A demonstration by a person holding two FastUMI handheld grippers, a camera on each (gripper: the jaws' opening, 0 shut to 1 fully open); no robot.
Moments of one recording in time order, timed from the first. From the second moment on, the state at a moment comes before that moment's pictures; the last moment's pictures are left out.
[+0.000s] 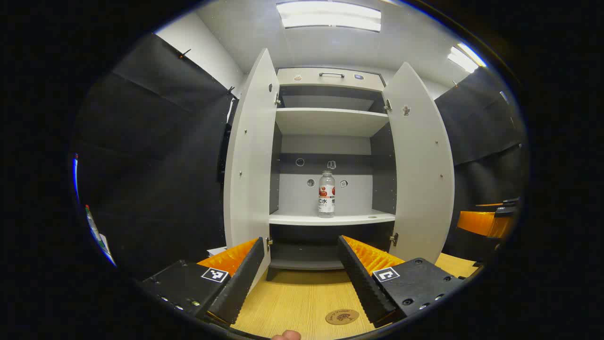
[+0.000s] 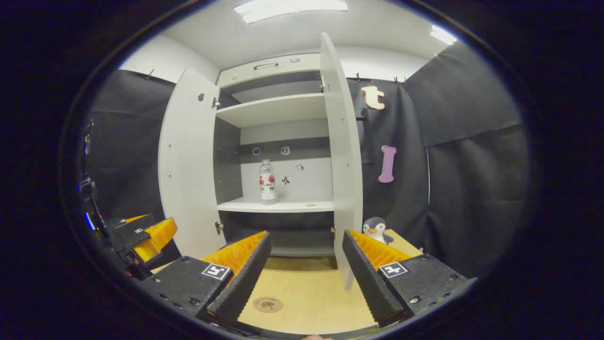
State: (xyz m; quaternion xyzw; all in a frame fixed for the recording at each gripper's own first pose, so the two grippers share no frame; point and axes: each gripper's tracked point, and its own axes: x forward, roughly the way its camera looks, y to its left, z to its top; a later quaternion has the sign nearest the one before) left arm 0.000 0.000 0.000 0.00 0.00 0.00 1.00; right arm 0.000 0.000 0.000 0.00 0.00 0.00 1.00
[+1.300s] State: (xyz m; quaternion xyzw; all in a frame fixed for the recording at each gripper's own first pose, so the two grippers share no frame) left arm -0.004 0.004 0.004 -0.01 0.01 -0.02 1.00; right arm -0.016 0.017 0.001 -0.01 0.00 0.00 1.00
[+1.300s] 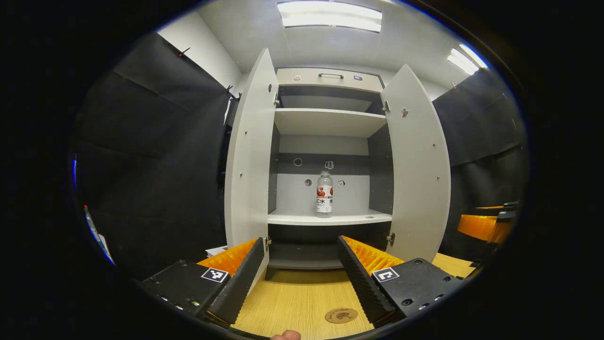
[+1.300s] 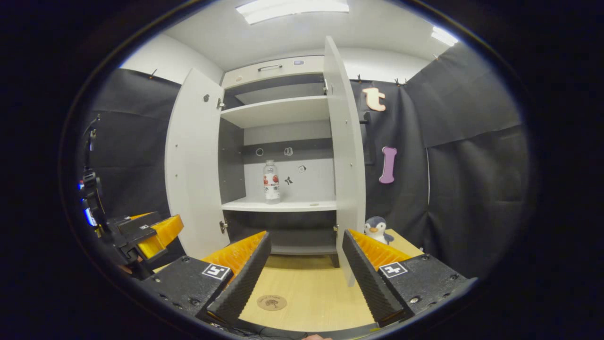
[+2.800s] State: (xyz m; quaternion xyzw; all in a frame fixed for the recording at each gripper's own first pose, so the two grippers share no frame) left arm 0.291 -0.077 0.006 -0.05 0.05 -0.10 0.99; right arm -0.023 -0.015 -0.001 0.02 0.01 -0.05 1.00
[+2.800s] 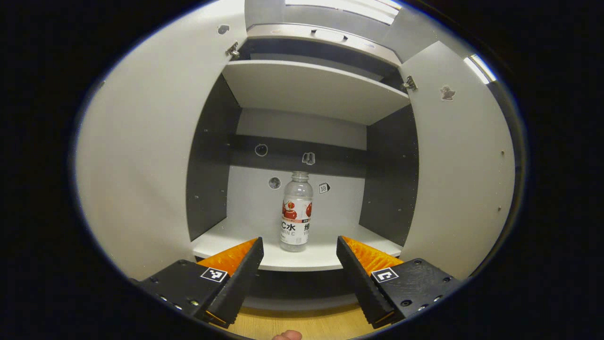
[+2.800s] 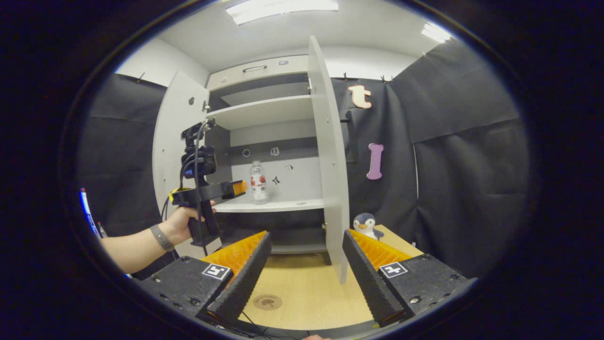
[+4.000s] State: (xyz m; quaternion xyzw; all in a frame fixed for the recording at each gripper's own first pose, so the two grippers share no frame) left arm 0.372 -0.079 0.025 -0.03 0.02 -0.09 1.00; right arm 0.008 -0.040 -0.012 0.02 0.04 -0.05 1.00
